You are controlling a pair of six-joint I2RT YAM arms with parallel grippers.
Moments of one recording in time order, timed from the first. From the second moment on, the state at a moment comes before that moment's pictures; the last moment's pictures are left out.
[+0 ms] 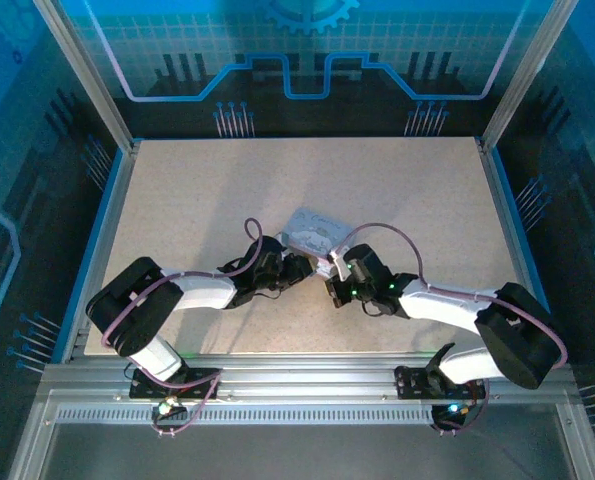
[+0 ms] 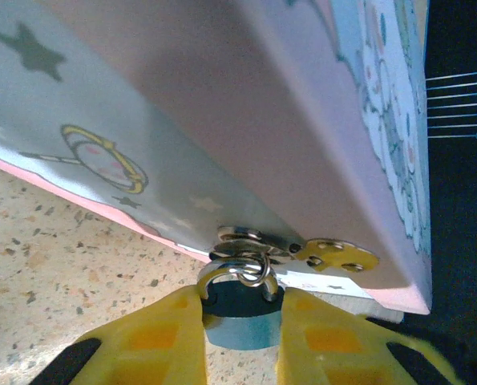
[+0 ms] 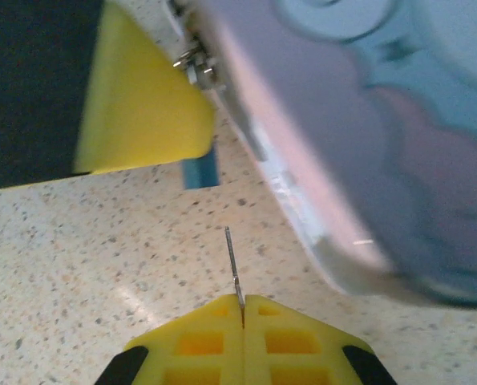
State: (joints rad) left arm -0.69 1.61 0.61 0.39 0.23 -1.14; right arm 0.75 1.36 0.54 0.00 -0.09 0.27
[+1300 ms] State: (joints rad) left arm -0.70 1.61 0.62 0.39 0.21 -1.14; right arm 0.75 1.40 0.56 0.05 -0.10 0.34
